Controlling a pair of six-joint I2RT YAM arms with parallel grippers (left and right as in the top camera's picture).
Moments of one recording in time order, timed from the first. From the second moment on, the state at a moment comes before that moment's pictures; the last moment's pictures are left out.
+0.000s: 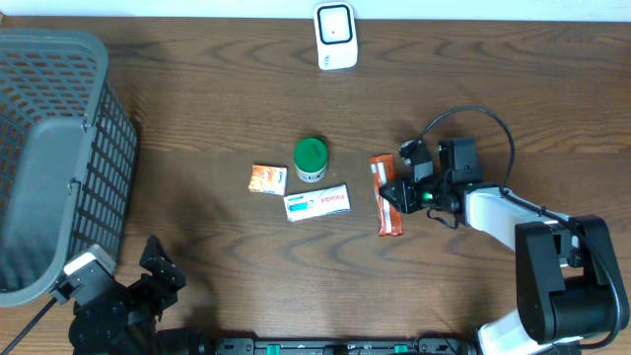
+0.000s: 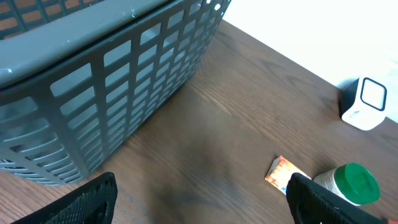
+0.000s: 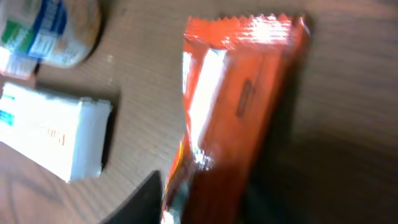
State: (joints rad) left arm 0.10 0.20 0.77 -1.05 -0.19 -0.44; right arm 0.15 1.74 0.71 -0.09 -0.57 0.00
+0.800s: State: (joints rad) left arm 0.10 0.20 0.77 -1.05 -0.19 -0.44; right arm 0.17 0.90 0.67 -0.44 -0.06 0.65
